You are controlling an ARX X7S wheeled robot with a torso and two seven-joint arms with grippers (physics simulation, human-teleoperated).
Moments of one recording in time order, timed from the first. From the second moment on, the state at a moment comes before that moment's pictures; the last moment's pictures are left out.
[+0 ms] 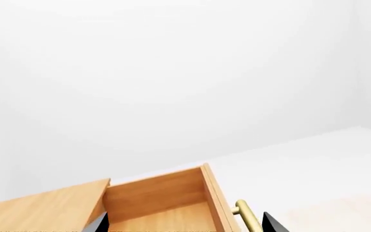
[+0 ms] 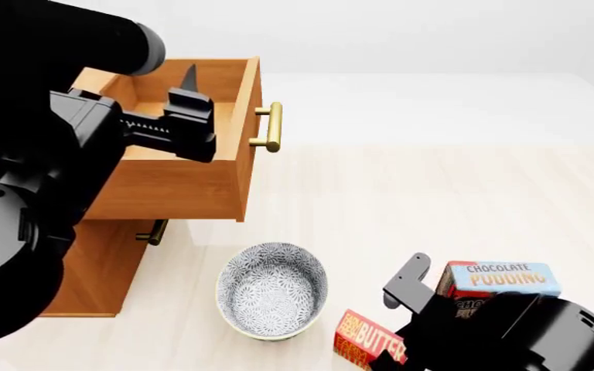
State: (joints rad) left arm -1.84 -1.01 1.53 0.63 -1.63 -0.23 -1.07; right arm 0.79 0.74 -0.92 -0.04 0.84 1.06 -0.27
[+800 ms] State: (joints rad) left arm -1.82 -1.01 1.52 0.65 -1.62 -0.24 -1.06; right arm 0.84 0.83 -0.70 -0.32 1.05 1.13 -0.03
